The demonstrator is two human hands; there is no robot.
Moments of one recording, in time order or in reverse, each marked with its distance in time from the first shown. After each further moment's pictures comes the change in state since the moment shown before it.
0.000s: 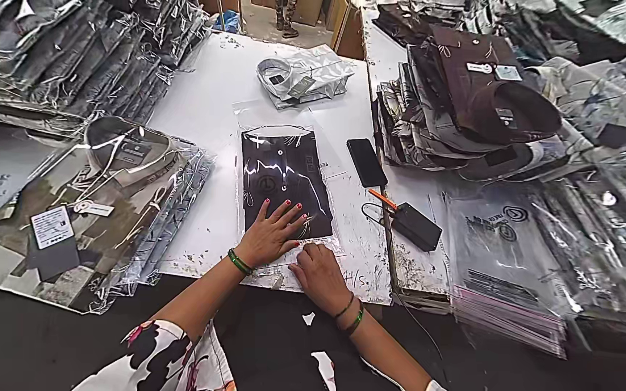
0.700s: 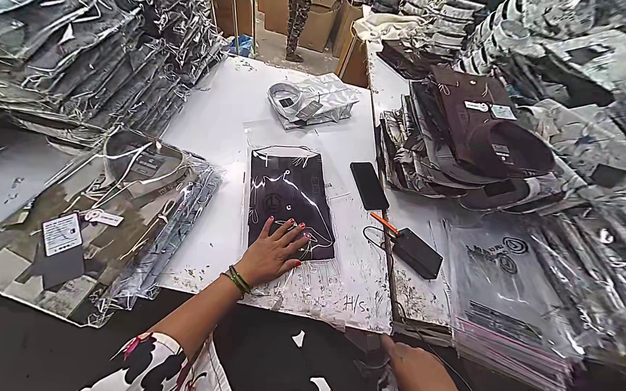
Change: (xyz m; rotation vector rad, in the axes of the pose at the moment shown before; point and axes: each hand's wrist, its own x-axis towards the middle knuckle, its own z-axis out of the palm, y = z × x) left_hand 0.000 -0.003 -0.002 -0.064 -0.052 -0.011; right_hand -0.088 0.017 -0.144 -0.101 -0.995 0.558
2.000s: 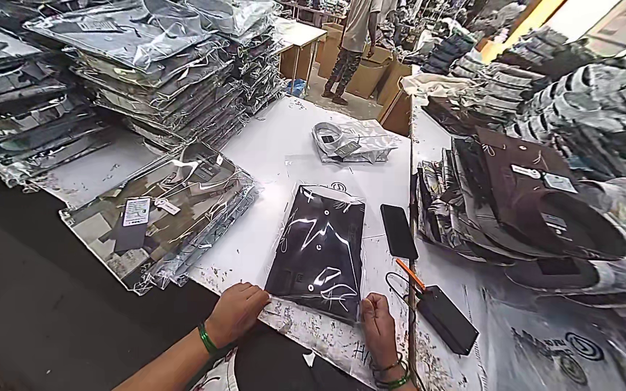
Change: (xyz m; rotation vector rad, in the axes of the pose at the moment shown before) left_hand -0.114 0.029 0.013 0.082 0.595 -0.231; right_hand 0.163 -0.014 -0.006 0.776 1.107 -0.501
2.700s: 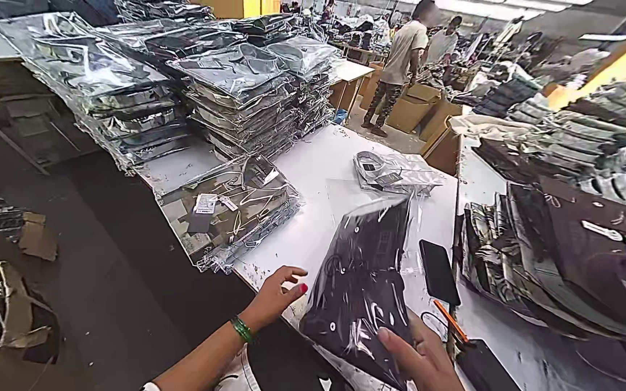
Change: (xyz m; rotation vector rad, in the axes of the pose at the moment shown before) left_hand 0.047 0.038 -0.060 -0.850 -0.025 -0.754; right_hand 0.028 -0.163 -0.058 0.376 -0.476 0.006
